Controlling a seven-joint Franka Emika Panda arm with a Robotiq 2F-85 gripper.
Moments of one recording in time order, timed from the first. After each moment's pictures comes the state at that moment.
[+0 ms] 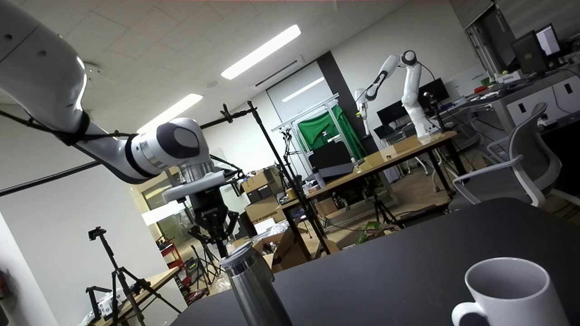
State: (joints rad) arm 0.04 0.31 0.08 -1.92 0.05 2.09 -0.37
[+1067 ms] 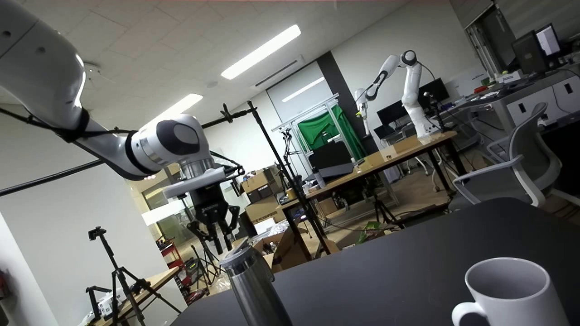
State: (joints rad) arm 0.04 0.30 0.08 -1.91 0.05 2.08 -0.37
